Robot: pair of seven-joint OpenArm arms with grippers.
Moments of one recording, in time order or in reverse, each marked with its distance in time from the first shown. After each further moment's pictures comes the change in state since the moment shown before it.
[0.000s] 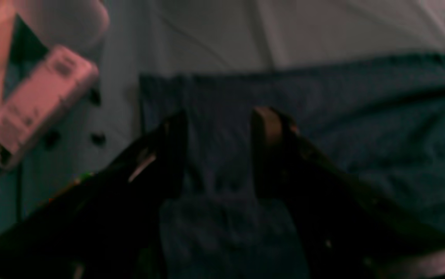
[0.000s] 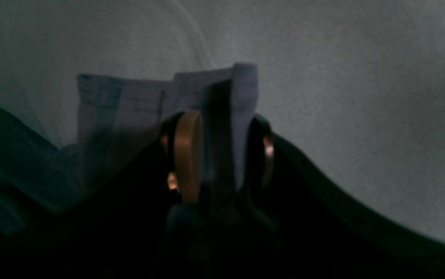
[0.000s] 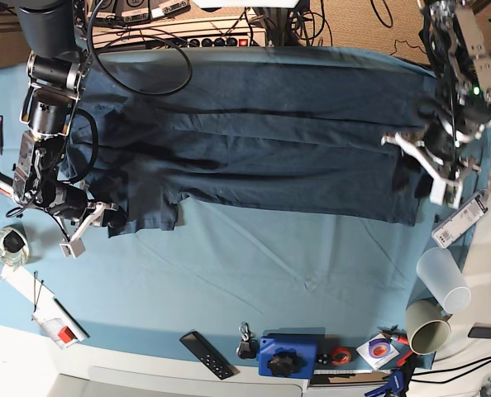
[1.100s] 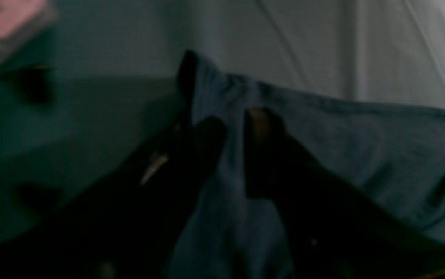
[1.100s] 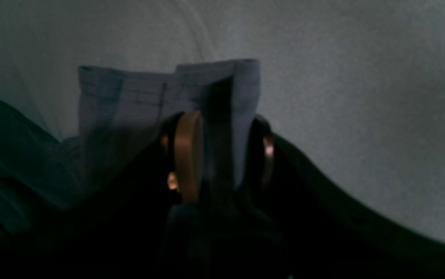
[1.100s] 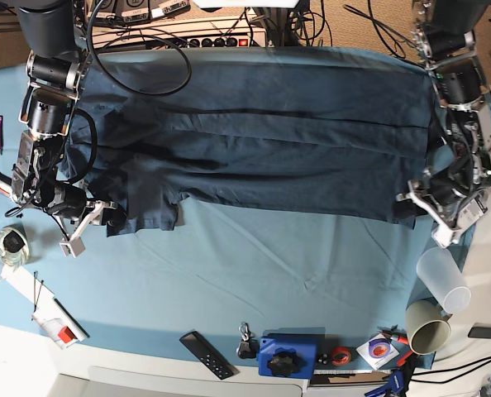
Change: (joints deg) left arm -24.9 -3.6 -0.3 -49.2 -10.4 -5.2 6.9; right arm 0.0 0.1 0.0 0.1 0.3 0.6 -0.9
